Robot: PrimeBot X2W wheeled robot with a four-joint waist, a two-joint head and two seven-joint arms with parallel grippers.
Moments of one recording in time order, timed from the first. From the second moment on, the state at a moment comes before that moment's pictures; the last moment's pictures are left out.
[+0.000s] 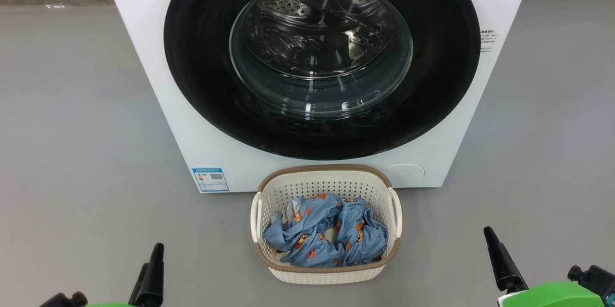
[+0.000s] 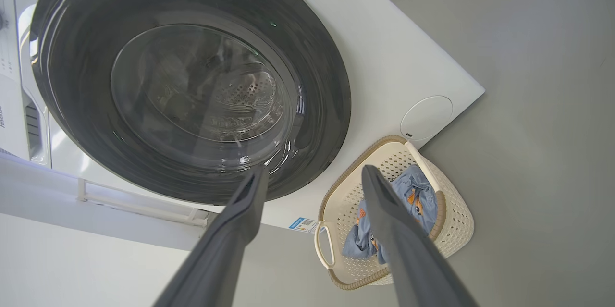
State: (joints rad) left arm 0.01 0.02 0.01 0.23 -1.10 -0.12 -0.02; right arm -0.02 -0.09 -0.04 0.33 1.12 0.13 -0.03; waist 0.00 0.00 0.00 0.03
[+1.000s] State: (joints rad) left arm 0.04 0.02 -0.03 0.16 -0.74 -0.10 -0.11; right arm 0.00 -0.12 -0.02 0.32 0.81 0.13 -0.11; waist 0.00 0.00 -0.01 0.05
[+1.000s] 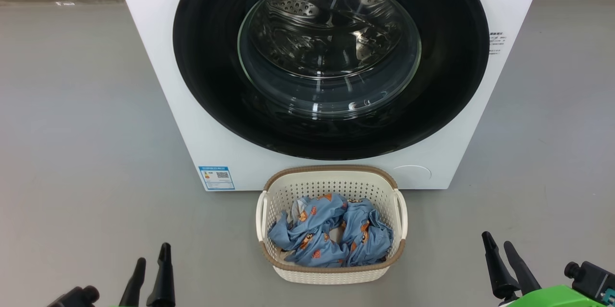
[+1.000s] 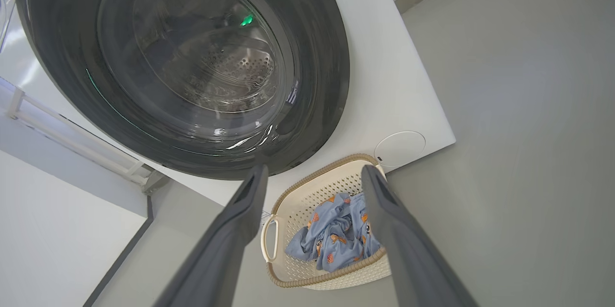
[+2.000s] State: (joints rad) left arm 0.05 0.03 -0.06 0.10 -0.41 -0.09 -0.20; right arm 0.02 -0.16 -0.03 0.30 0.52 0.13 -0.20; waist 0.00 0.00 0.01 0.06
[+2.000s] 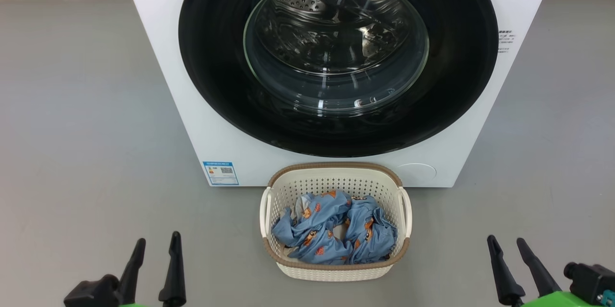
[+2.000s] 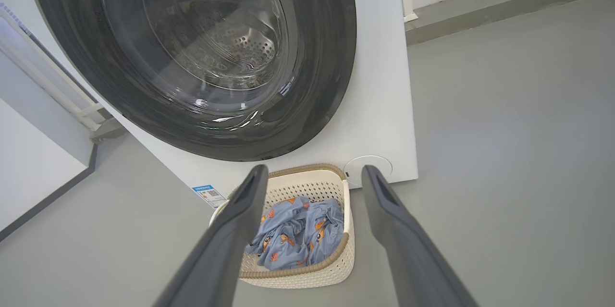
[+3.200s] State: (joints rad) left arm 0.06 0.04 -0.10 0.08 -0.14 -0.09 -0.26; right arm 0.03 -0.16 -0.06 0.29 0.32 0.13 -0.25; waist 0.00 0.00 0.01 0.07
